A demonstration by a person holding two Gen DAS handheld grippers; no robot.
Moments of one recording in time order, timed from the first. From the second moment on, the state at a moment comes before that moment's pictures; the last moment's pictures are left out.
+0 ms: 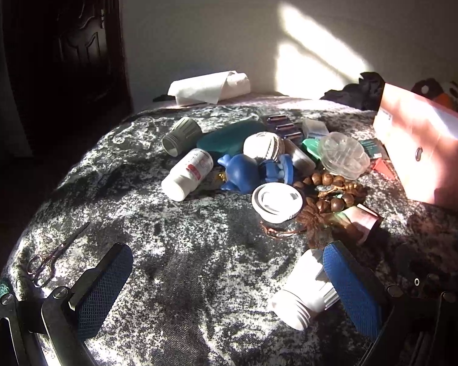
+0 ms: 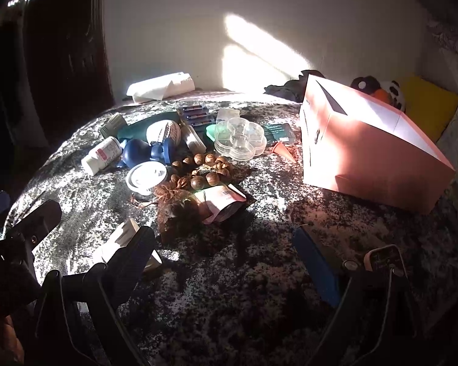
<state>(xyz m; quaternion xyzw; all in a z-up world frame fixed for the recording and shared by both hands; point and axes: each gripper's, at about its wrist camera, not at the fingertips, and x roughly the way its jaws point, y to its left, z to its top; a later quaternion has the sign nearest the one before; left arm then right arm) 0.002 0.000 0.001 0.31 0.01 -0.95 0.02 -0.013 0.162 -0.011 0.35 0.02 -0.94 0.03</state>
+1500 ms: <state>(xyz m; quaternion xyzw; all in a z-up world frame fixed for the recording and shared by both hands) 0.056 0.122 0.086 0.26 -0.09 -0.96 -0.09 0.080 0.279 0.091 0.29 -0.04 -0.95 -0.10</state>
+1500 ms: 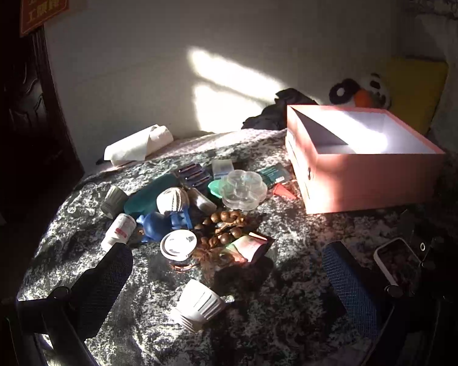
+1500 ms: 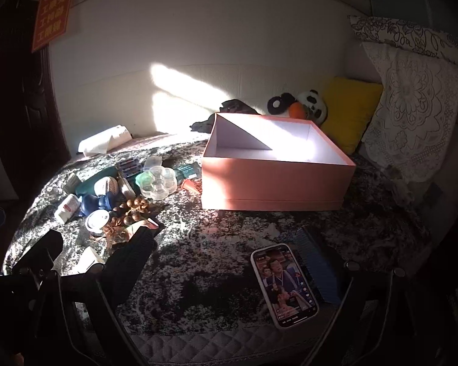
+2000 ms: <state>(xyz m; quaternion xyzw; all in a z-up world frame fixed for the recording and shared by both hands) 0.012 0.206 0.116 0.25 -0.12 -0.95 -0.15 0.051 0.370 0.110 0.29 -0.08 -0.94 -0.18</state>
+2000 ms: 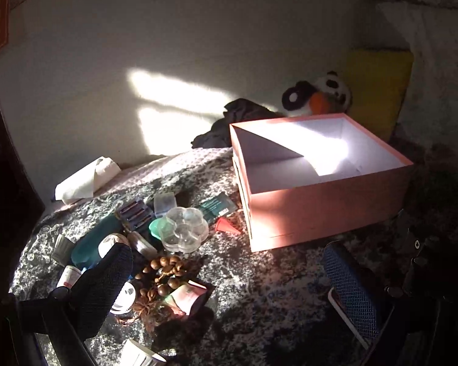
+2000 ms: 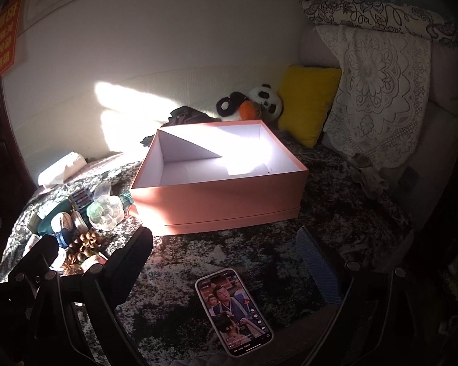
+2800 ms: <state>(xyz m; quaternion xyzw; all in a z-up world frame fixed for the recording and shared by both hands) 0.015 0.151 0.119 0.27 -0.09 -0.95 -0.11 0.041 0.322 0.117 0.29 -0.06 -0.94 -0.16</state>
